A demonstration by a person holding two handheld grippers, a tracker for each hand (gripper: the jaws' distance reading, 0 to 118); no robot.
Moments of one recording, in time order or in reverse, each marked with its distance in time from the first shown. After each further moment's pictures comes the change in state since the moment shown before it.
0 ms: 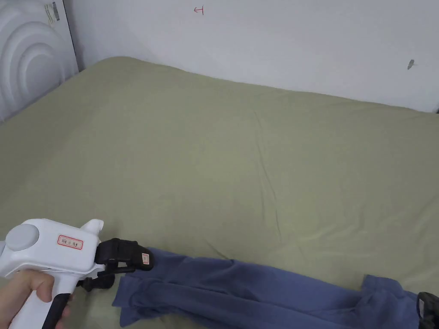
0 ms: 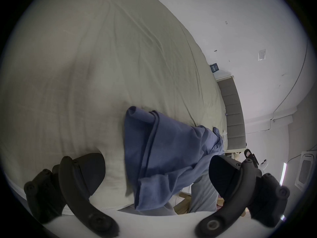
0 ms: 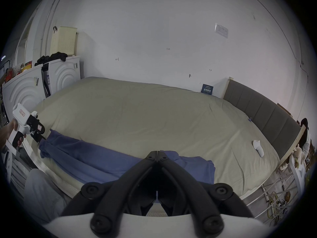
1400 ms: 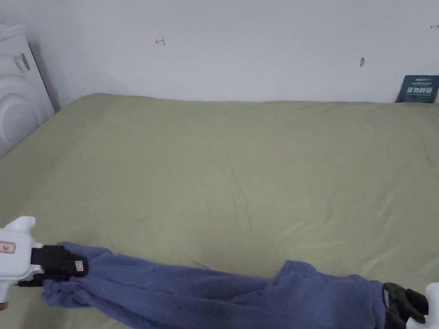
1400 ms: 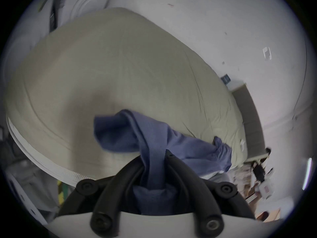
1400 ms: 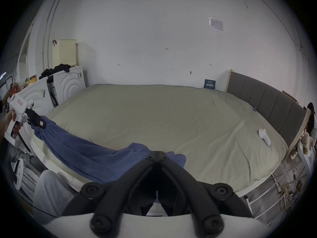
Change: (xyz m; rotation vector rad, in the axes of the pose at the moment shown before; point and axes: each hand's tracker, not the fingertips) left arm 0.058 -0.002 0.091 0.172 0.294 -0.136; right arm 0.032 -0.018 0.030 0.012 0.079 -0.103
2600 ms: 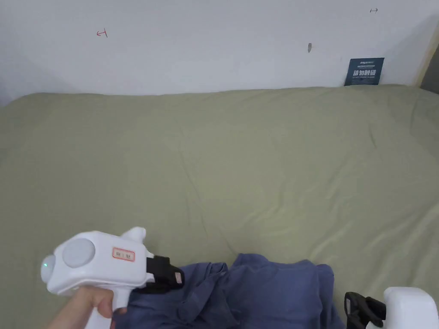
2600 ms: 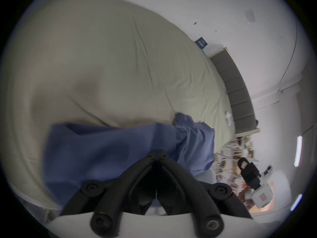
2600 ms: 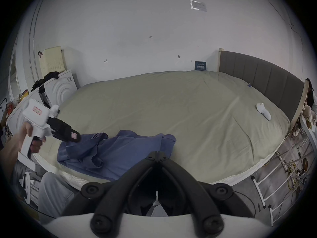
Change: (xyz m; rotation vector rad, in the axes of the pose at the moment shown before) left arm 0.174 -0.037 -0.188 -0.253 -0.267 -0.047; right arm 0.036 -0.029 -0.009 -0.099 -0.022 -0.146
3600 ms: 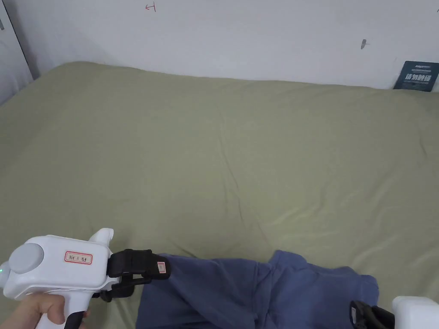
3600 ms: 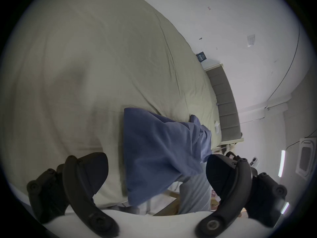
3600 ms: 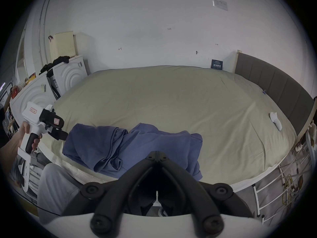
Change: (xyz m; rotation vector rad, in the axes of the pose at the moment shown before) left arm -0.082 -0.023 0.089 0.080 -0.121 0.083; right arm -0.054 0.004 -0.023 -0.071 0.066 0.111
